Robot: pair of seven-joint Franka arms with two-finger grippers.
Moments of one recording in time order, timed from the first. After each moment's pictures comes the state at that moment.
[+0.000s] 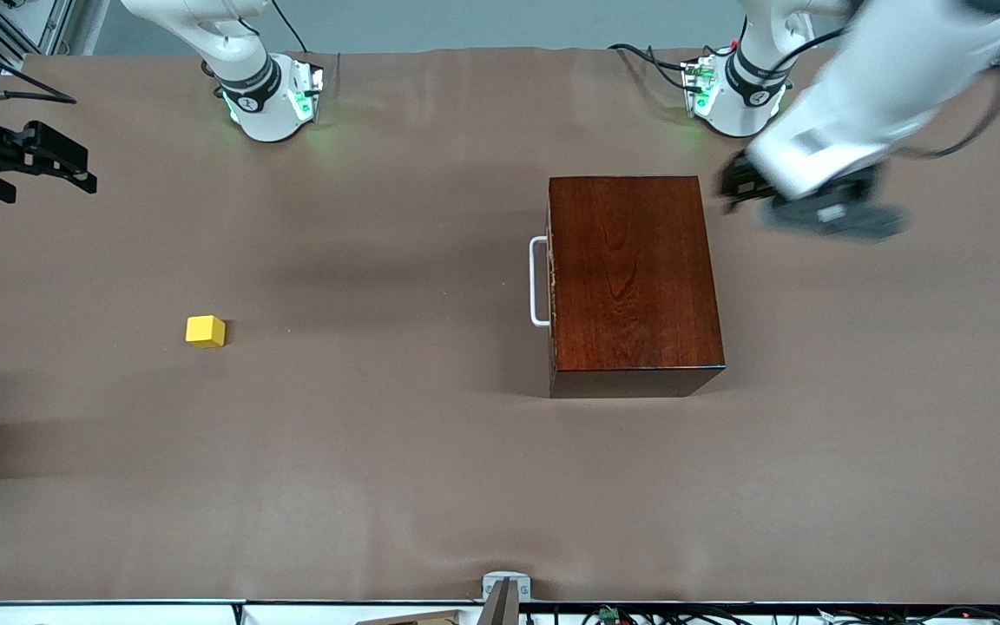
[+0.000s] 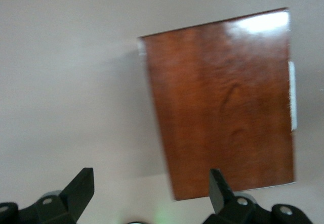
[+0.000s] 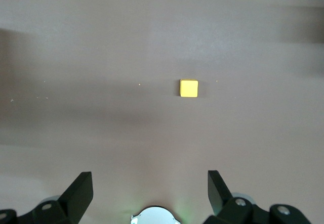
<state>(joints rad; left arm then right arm) -0.18 0.15 -0.29 -1.46 0.04 1.50 -0.29 0.02 -0.02 0.01 -1.47 0.02 1.36 -0.08</state>
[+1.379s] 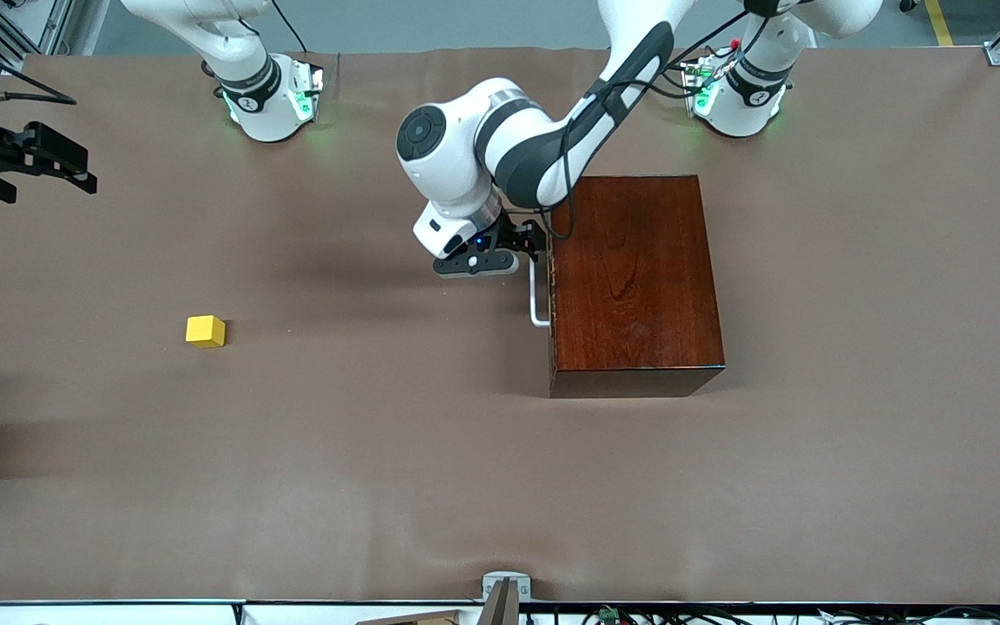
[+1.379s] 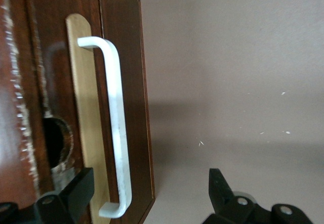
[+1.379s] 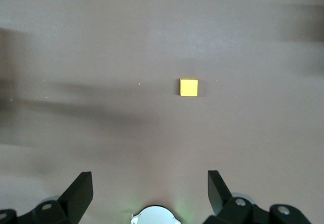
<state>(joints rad) -0.90 0.71 -0.05 -1.26 0.21 1.73 -0.94 0.02 -0.02 0.00 -1.47 0.02 1.36 -0.08</state>
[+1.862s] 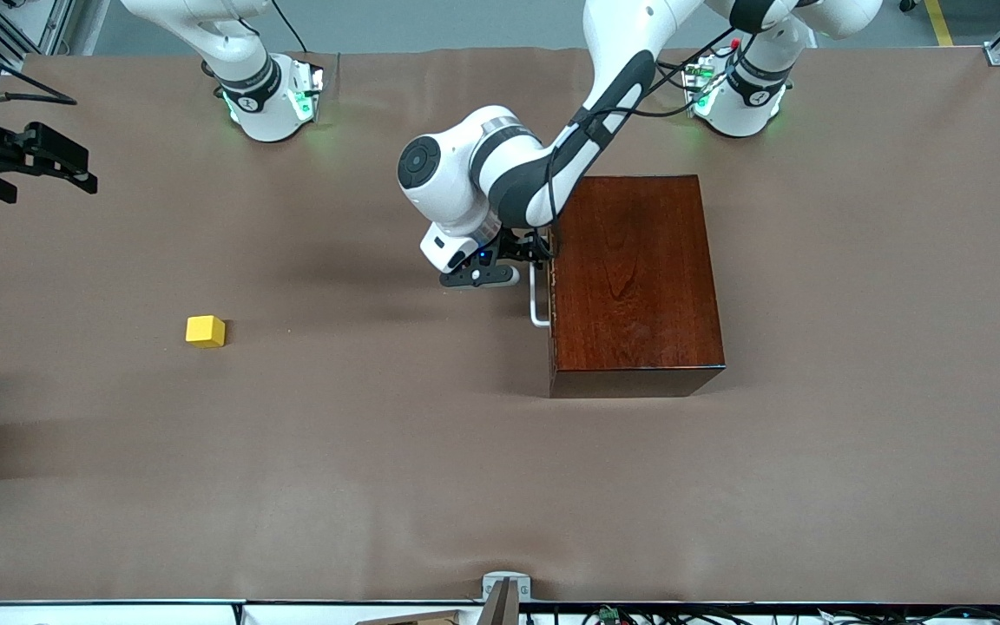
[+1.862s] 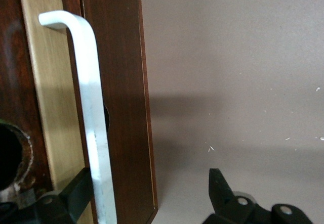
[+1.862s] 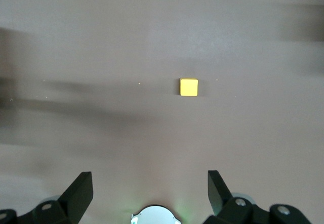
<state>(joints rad) -0.91 0.77 -0.05 -1.26 0.23 1.74 -0.97 0.02 -0.02 0.00 -1.47 0.02 1.36 -0.08</state>
